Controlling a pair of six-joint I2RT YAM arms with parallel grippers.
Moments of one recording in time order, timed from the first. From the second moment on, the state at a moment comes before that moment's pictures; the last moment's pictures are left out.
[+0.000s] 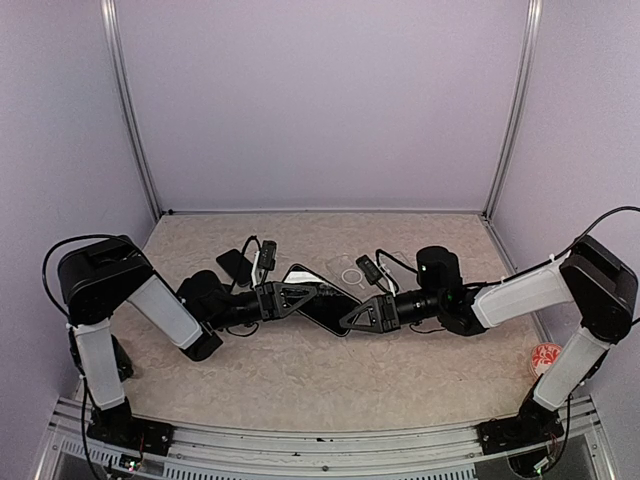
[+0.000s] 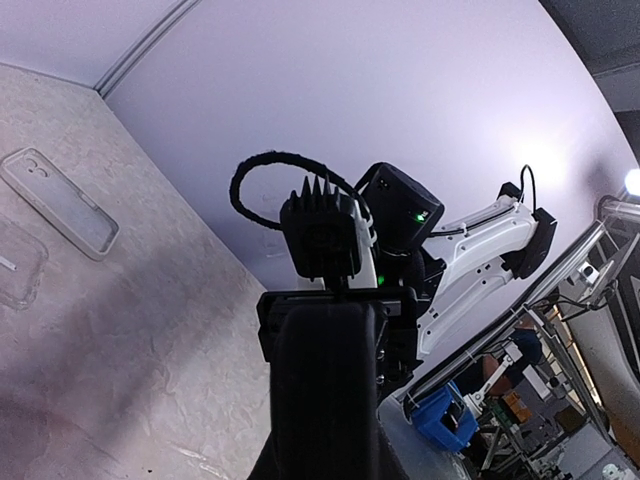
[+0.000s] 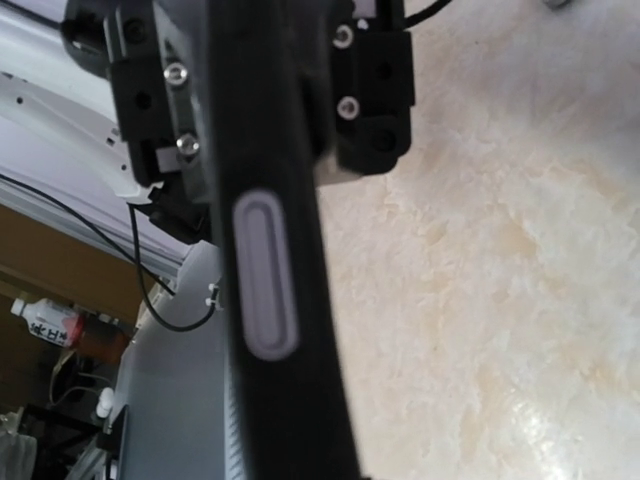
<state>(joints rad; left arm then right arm) -0.77 1.92 0.59 1.56 0.59 -0.97 0.74 1.64 0.67 0.65 -0.91 0.67</state>
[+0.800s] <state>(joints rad) -0.76 1.88 0.57 1.56 0.59 -0.95 0.75 1.57 0.68 0.51 -0.82 0.58</state>
